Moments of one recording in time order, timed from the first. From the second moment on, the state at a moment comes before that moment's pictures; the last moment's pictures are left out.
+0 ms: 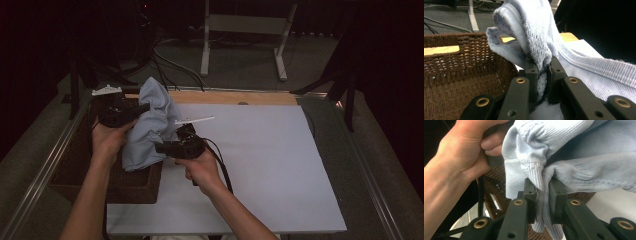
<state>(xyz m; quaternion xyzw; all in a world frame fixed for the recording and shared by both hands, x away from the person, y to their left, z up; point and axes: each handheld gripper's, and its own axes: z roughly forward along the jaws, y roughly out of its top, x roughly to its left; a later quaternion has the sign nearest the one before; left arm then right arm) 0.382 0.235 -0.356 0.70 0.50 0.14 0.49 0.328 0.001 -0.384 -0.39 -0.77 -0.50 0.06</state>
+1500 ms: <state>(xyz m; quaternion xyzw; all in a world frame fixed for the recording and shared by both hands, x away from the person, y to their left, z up) 0.373 0.270 -0.364 0.70 0.52 0.15 0.47 0.319 0.047 -0.400 -0.37 -0.79 -0.48 0.08</state>
